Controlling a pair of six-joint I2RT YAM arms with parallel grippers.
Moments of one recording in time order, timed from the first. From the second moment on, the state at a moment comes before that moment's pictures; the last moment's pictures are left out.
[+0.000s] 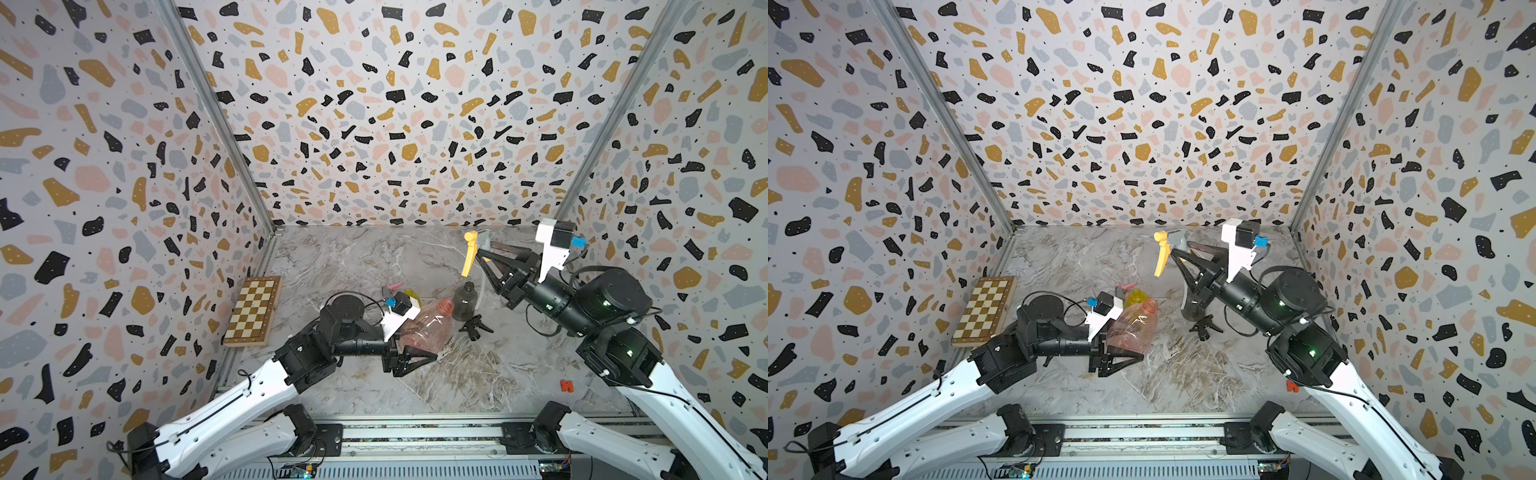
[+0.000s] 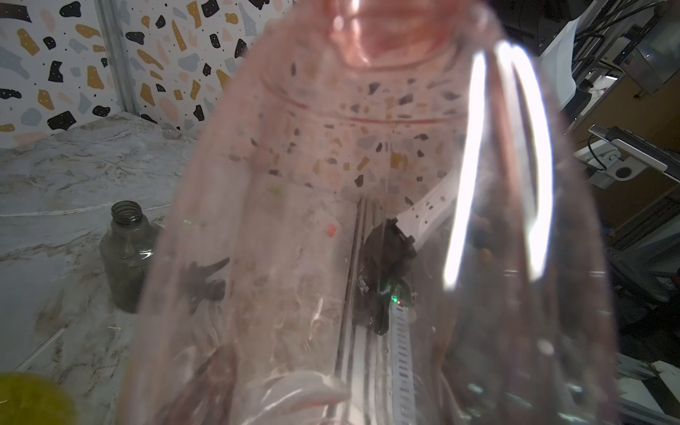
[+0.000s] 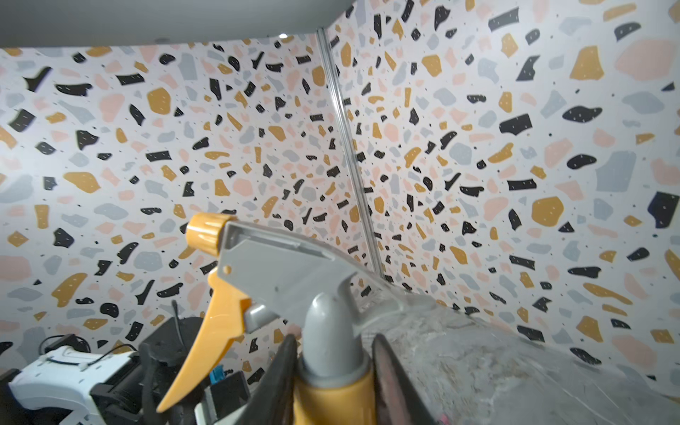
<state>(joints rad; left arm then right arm) -0.86 0.91 0.83 -0.18 0.63 -0.15 0.76 0.84 1.20 -0.09 -0.20 0.31</state>
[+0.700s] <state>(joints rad) -0.87 0.89 0.78 -0.08 0.66 -0.15 0.95 0.93 1.15 0.22 -0.18 0.34</state>
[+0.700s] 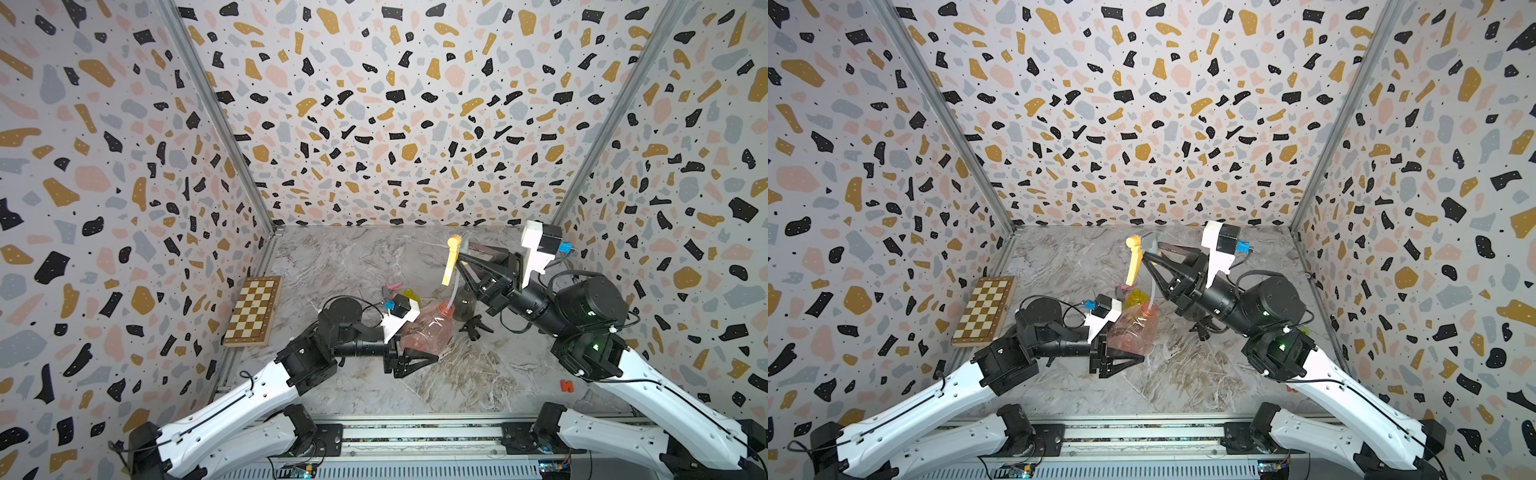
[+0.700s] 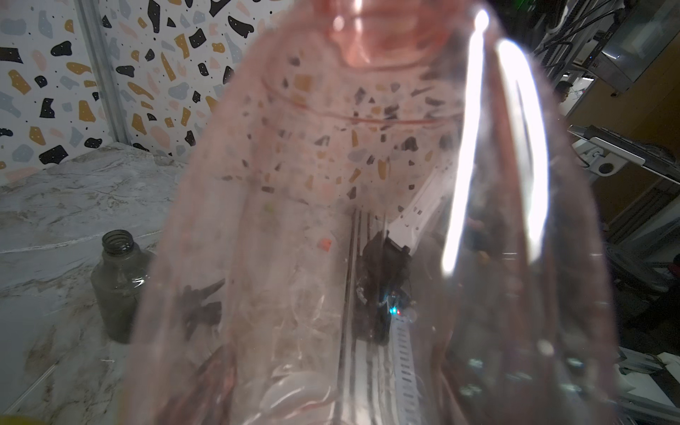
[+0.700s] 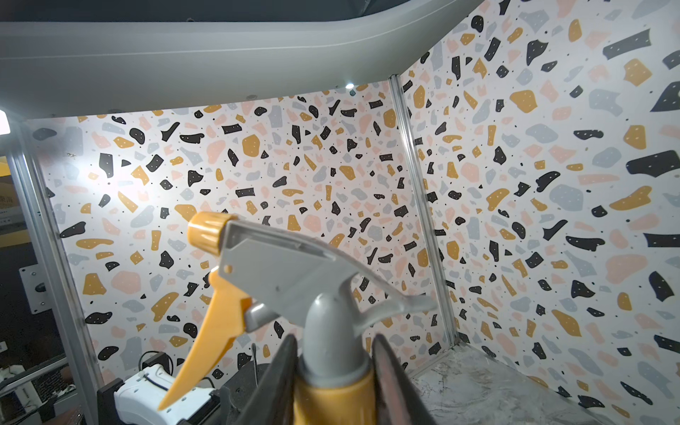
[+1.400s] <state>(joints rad) -0.87 0.83 0.79 -0.03 0.57 -0.22 0.98 0.90 0.99 0.26 -0.23 0.36</state>
